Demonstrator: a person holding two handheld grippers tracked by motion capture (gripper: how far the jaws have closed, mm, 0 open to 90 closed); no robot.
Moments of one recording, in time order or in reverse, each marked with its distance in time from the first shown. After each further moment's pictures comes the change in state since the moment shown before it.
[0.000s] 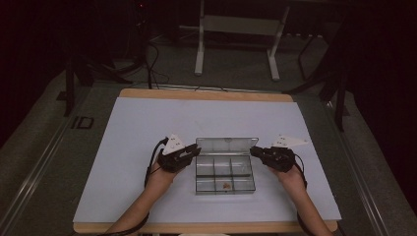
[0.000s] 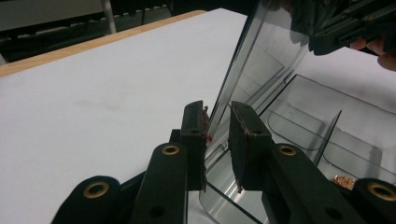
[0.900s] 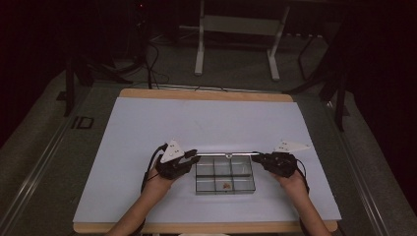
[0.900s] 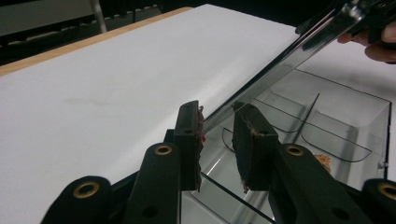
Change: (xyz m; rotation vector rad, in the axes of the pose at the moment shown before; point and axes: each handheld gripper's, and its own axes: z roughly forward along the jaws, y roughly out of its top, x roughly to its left) left arm -0.012 -0.007 -0.012 0.008 -0.030 0.043; right arm 0.006 -0.012 -0.008 0.015 0.030 0.030
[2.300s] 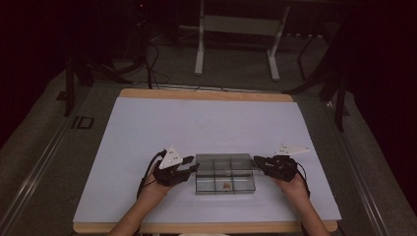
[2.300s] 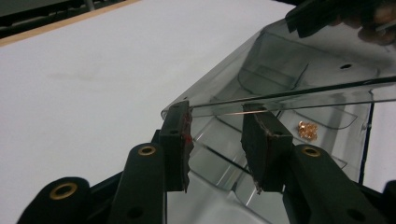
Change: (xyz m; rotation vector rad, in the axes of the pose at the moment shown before) left arm -0.005 -0.015 -0.006 0.069 -0.025 0.008; right arm -0.004 -0.017 0.002 0.034 0.033 0.056
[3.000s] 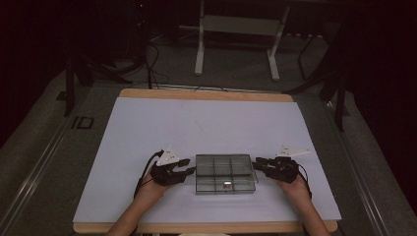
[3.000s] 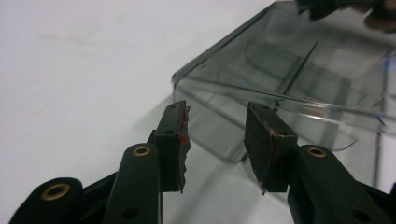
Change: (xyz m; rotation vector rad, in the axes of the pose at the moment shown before) left arm 0.018 -0.021 0.008 0.074 -0.028 -0.084; right arm -0.006 -0.009 0.000 0.019 -0.012 0.005
